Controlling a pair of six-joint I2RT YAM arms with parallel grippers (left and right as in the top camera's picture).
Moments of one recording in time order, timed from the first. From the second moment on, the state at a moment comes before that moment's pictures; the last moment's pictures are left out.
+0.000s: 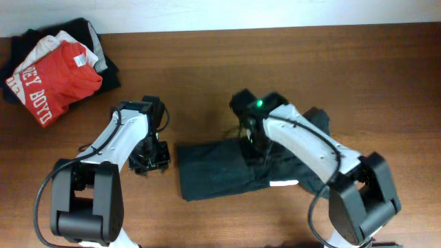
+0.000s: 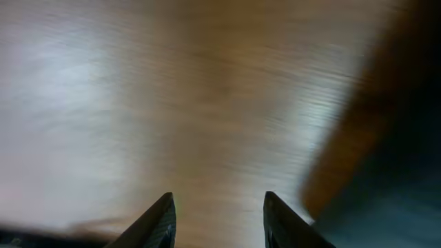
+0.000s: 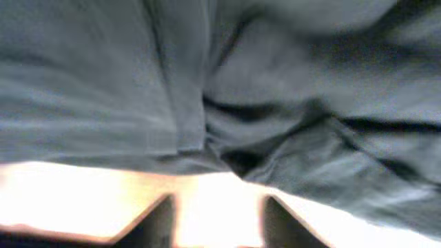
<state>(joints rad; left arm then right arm) -0.17 1.82 1.19 -1.20 0.01 -0.37 0.55 1.84 1.46 -1.30 -0.04 0.34</state>
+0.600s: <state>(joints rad) -0.16 1.78 0.84 -0.68 0.75 -0.13 -0.12 1.83 1.65 -1.41 0.06 0.34</state>
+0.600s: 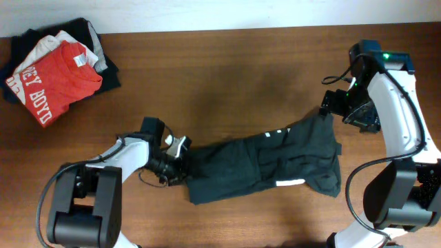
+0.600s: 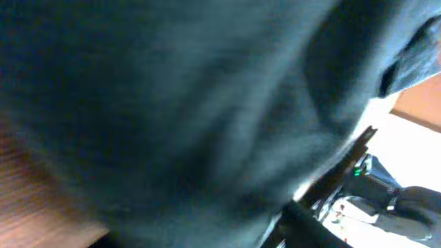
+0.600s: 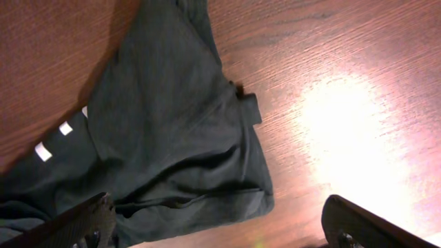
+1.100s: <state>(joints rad) -0.16 1.81 1.55 -1.58 0.03 -0.39 -0.12 1.83 1.65 -1.41 0.05 0.34</state>
